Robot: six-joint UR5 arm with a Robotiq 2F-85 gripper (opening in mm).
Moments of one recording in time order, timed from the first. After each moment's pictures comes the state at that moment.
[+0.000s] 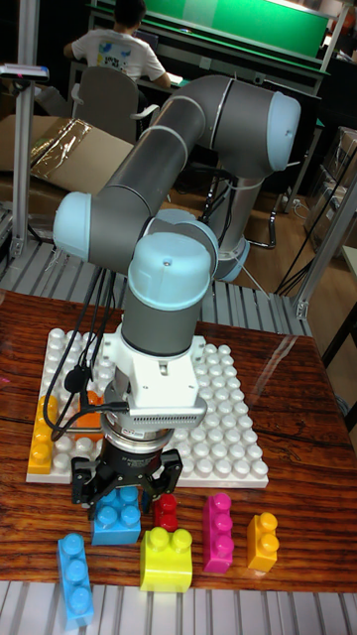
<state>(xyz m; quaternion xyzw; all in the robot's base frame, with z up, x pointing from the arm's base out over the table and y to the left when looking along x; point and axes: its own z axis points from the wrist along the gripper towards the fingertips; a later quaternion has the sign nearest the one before) 0.733 -0.030 0.034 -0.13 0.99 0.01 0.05</state>
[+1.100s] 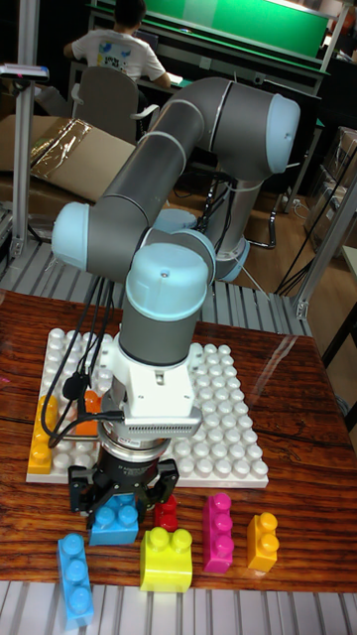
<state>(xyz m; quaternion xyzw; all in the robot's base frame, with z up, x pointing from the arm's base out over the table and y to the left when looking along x) 0.737 -0.033 0.027 -0.11 0.99 0.01 0.05</state>
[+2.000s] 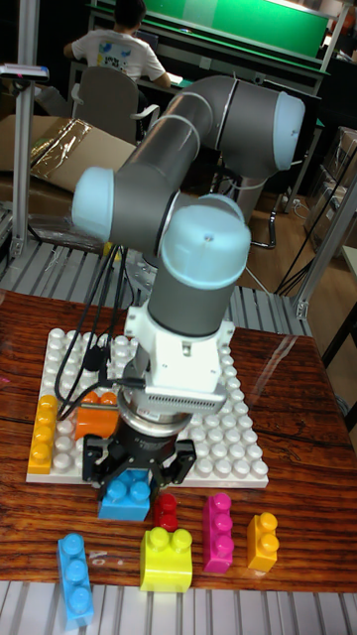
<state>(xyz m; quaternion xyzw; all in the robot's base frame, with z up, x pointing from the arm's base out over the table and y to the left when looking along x) 0.721 -0.025 0.080 -0.06 1.00 -0.01 0.02</state>
